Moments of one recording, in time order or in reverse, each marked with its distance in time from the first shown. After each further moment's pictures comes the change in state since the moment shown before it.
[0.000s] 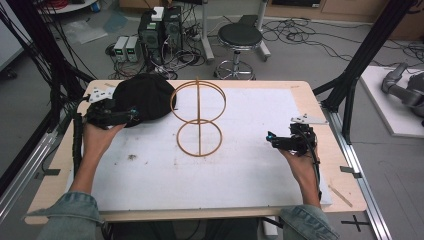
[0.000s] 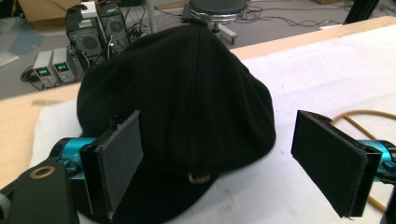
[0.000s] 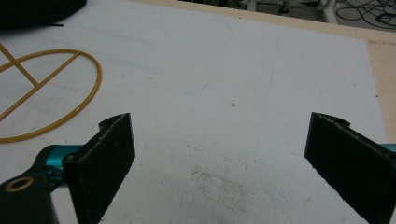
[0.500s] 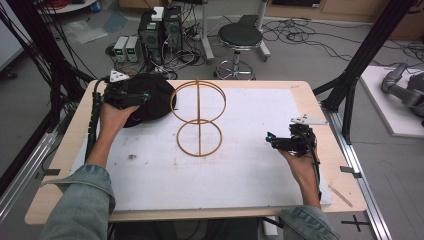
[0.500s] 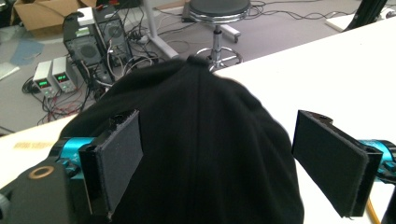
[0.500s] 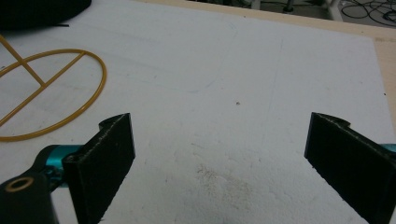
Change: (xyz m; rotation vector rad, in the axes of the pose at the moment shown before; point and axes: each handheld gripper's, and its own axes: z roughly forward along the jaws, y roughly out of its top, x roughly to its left) left arm -0.002 0.036 0.063 0.015 0.002 0.053; right arm 0.000 -0.002 0.000 -0.001 0.018 0.007
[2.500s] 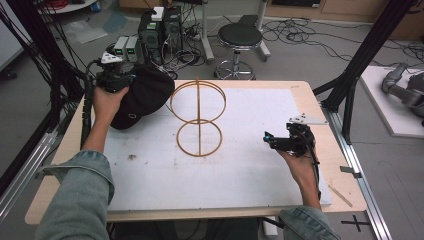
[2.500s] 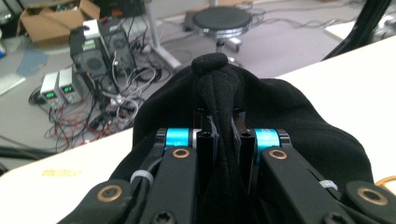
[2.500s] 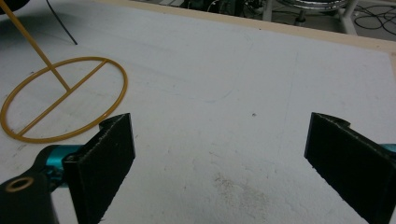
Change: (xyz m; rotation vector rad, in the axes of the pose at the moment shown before) left arm 0.022 0.045 -0.020 -0.033 0.001 0.003; right arm 0.009 0.006 -0.006 -0.027 0.046 -0.021
